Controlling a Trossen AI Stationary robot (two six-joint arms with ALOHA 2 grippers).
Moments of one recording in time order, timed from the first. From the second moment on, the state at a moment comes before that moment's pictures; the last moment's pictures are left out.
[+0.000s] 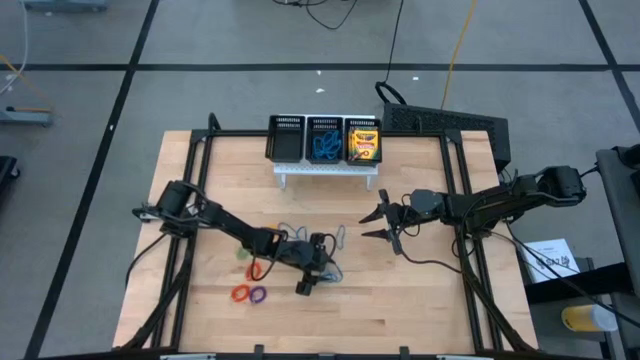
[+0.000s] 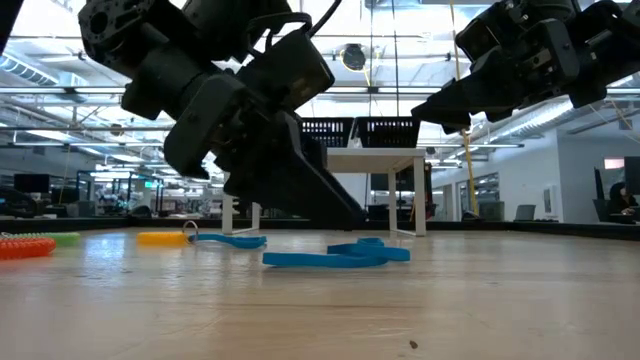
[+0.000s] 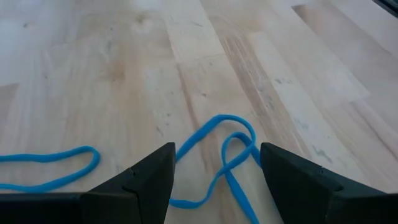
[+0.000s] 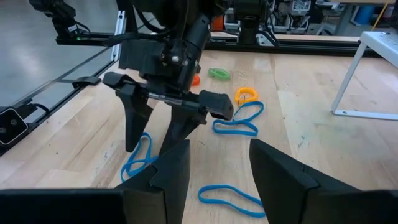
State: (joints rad) left arm -0.28 1.97 0.93 0.44 0.00 0.02; right arm 0.02 1.18 0.33 0.60 -0.18 -0.01
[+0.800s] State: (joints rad) left arm -0.27 2.04 0.93 0.49 0.00 -0.03; right arm 0.02 1.18 0.33 0.60 -0.18 -0.01
